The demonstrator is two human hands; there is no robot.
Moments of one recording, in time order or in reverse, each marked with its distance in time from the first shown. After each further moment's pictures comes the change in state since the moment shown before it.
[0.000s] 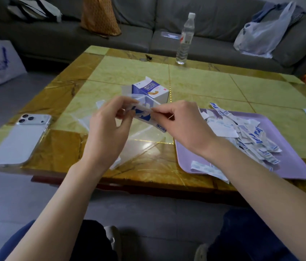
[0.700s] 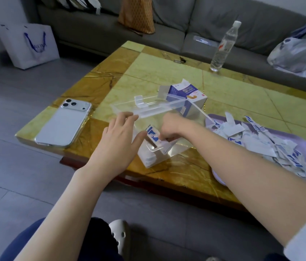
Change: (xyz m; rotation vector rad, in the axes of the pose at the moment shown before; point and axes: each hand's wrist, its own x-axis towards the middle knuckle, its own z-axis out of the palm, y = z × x) left_hand -0.029 -0.062 -0.049 0.416 -0.332 -0.295; right_hand 0.085 -0.009 0.109 -0.617 -0.690 0.395
